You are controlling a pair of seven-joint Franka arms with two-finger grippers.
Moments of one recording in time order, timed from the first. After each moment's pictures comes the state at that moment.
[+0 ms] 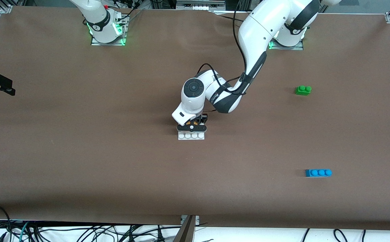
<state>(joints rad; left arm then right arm) -0.64 0.95 -0.18 -1.25 0.15 2.25 -0.85 0.05 0.13 -0.17 -1.48 -0.04 1.61 -0.27</state>
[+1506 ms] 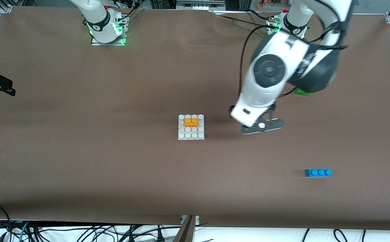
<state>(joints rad) -0.33 0.50 -0.17 -1.19 0.11 1.54 -0.70 0.05 0.13 -0.17 -1.48 -0.04 1.61 -0.27</state>
